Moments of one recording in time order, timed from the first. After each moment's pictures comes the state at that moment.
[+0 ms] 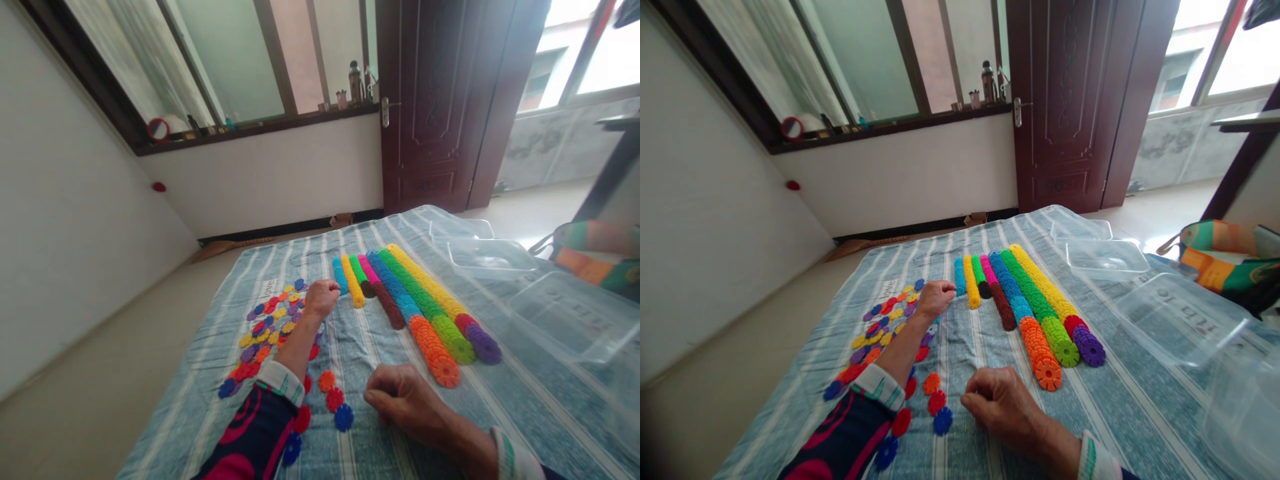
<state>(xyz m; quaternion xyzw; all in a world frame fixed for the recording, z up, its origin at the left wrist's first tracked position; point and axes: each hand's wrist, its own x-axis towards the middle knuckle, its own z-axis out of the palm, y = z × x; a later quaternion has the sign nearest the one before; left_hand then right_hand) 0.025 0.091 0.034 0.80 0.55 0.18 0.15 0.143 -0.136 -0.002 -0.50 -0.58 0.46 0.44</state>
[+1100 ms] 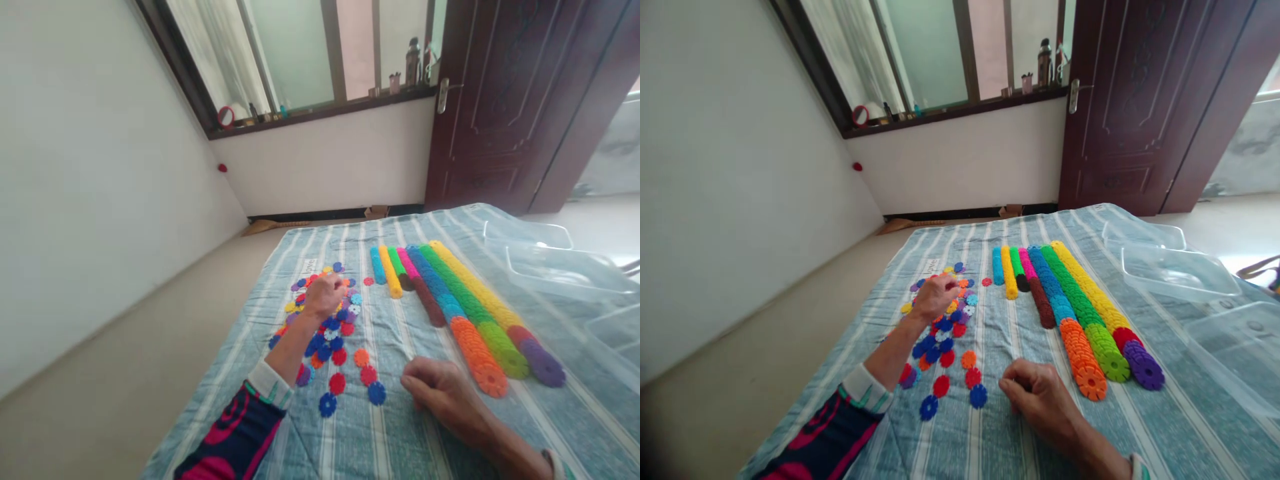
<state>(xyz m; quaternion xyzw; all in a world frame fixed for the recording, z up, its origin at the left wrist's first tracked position) -0.052 0.039 0.063 0.80 0.58 0.16 0.06 0.149 -0.145 -0.004 -0.53 -0.61 0.45 0.37</state>
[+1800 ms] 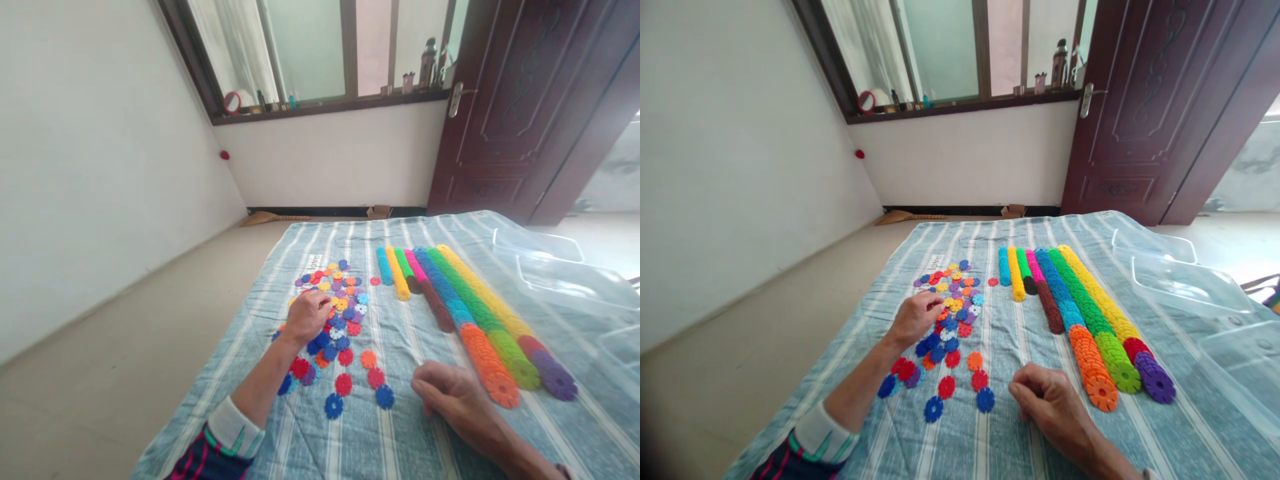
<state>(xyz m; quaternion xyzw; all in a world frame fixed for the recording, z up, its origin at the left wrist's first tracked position) -0.108 0.012 0.042 0.79 0.57 0.21 0.10 0.149 -0.147 -0.003 -0.56 -0.61 0.43 0.36</state>
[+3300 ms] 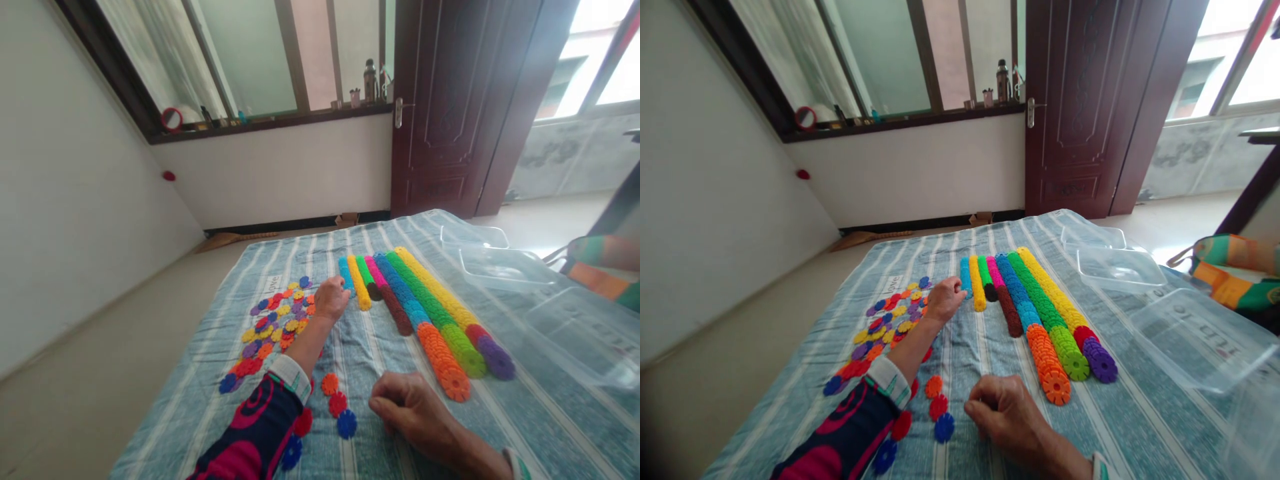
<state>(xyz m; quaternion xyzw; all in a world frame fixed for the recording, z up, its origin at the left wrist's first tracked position) 0.037 0.082 0.029 0.80 0.57 0.15 0.05 0.143 -0.137 -0.003 -0.51 -0.58 0.48 0.42</state>
